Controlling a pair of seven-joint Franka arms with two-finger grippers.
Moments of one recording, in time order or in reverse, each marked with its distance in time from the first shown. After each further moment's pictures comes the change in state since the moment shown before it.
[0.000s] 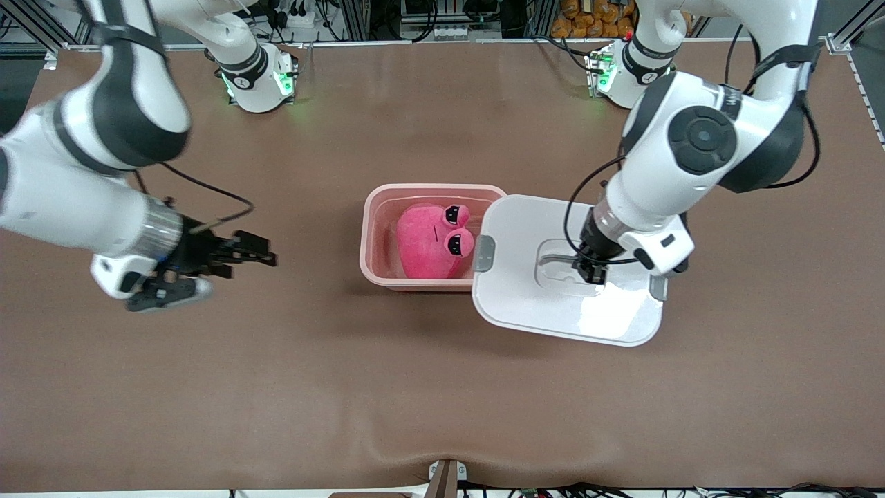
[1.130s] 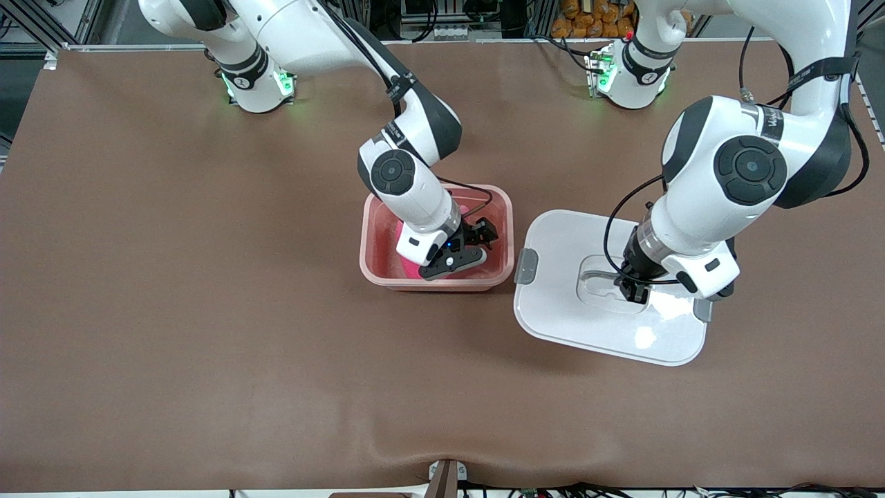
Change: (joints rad) left arm 0.110 0.009 0.014 0.000 0.063 -0.030 0.189; right arm 0.588 0.418 0.029 0.095 0.009 0.603 0.403
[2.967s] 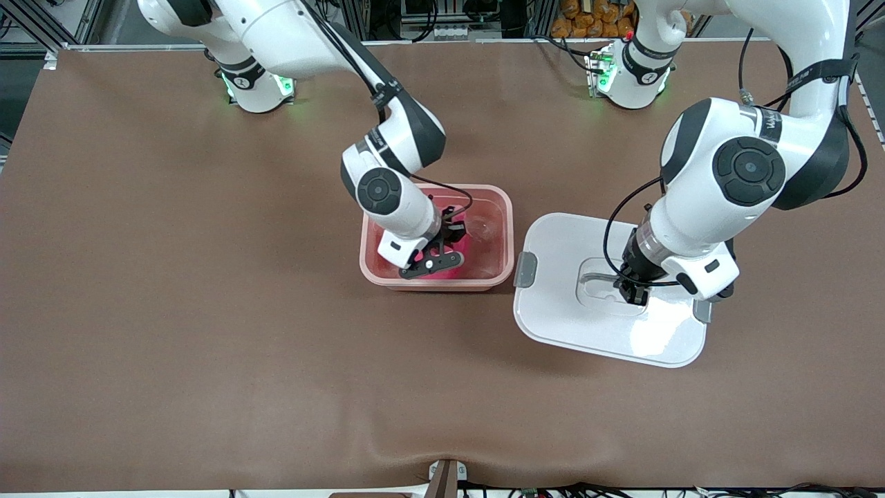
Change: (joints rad) left arm -0.001 0.007 0.000 0.000 0.002 0.013 -0.010; right arm -0.032 -0.008 0.027 -0.093 -0.001 -0.080 0.002
